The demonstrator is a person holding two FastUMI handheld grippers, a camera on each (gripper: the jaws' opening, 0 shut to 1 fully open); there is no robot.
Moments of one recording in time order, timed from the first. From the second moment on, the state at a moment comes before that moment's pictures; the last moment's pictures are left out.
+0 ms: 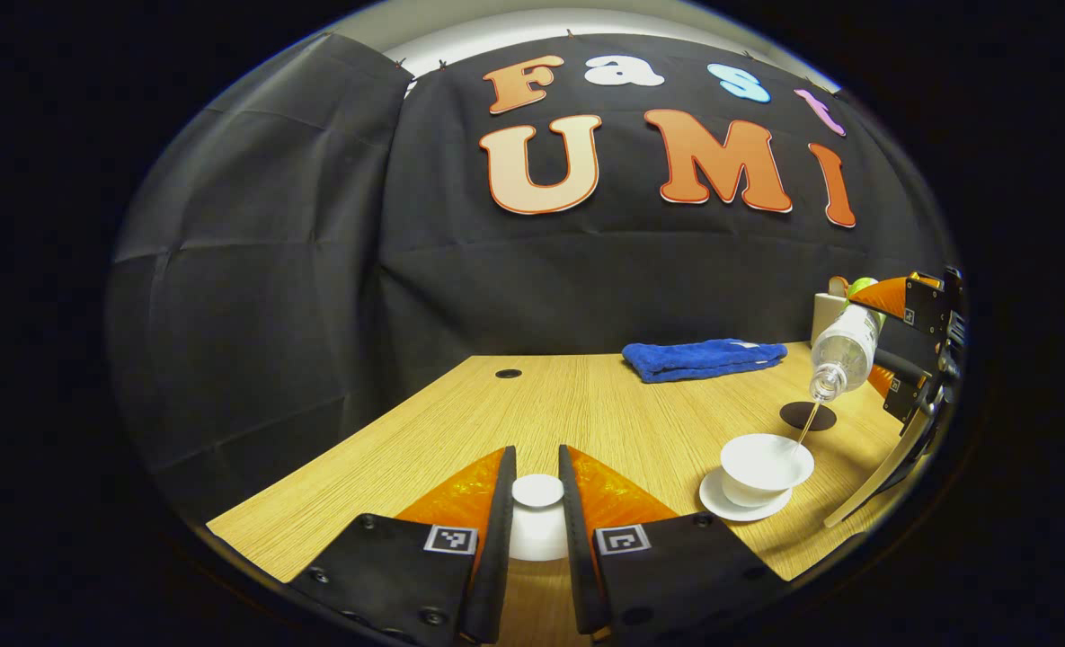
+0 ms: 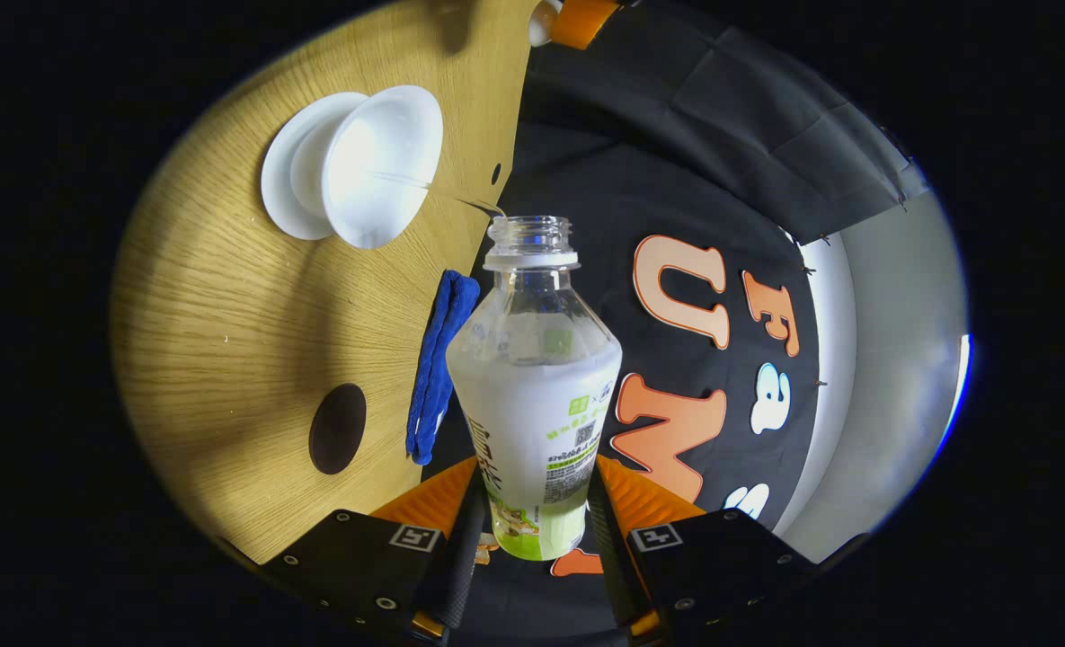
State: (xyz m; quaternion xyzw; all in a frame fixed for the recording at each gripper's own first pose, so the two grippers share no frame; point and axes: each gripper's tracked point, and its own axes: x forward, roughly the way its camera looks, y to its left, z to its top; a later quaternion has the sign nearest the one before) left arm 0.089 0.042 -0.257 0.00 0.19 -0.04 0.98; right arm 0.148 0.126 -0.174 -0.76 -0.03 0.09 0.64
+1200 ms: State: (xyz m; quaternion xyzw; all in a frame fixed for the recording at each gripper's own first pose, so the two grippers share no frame) left arm 0.089 0.050 -0.254 -0.01 0.19 -0.04 0.98; right arm 0.156 0.134 -0.156 -0.82 -0.11 0.07 0.56
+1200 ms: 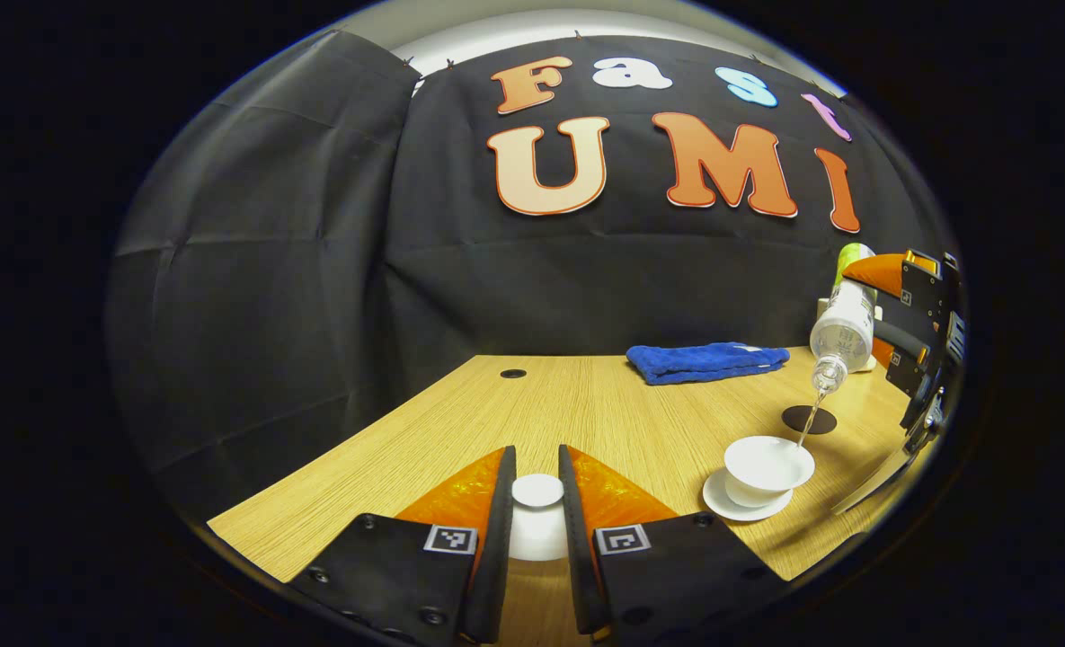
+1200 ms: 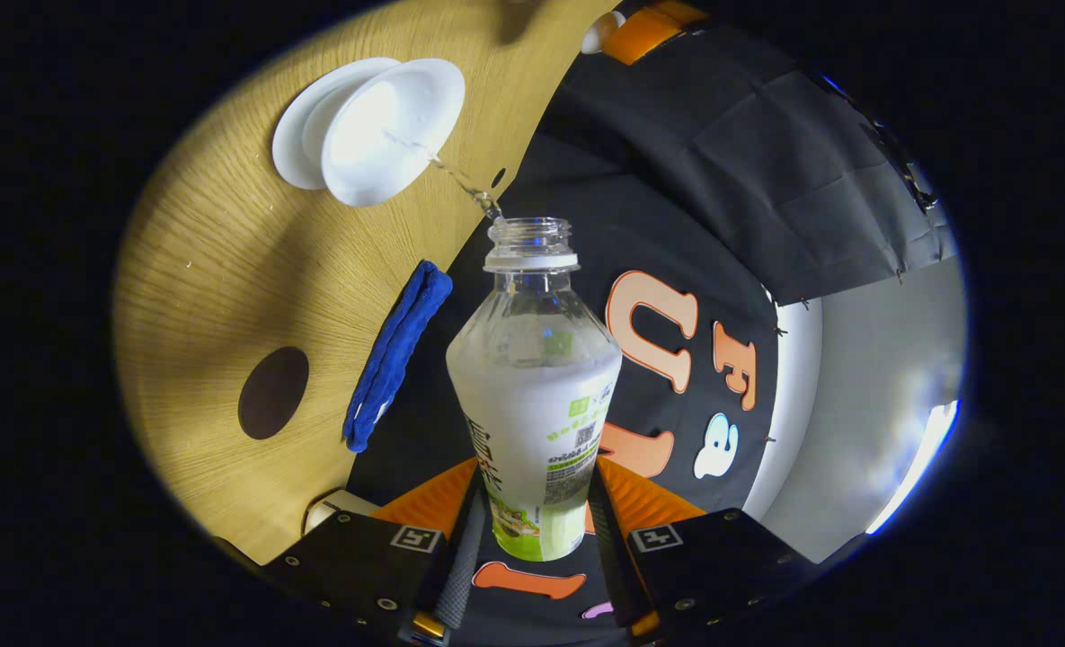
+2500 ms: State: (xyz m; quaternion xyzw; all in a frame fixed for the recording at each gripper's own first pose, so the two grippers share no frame) left arm 0.094 0.072 -0.240 -0.01 0.18 -0.02 0.98; right arm 0.158 0.142 -0.147 -0.85 -0.18 0.07 0.49
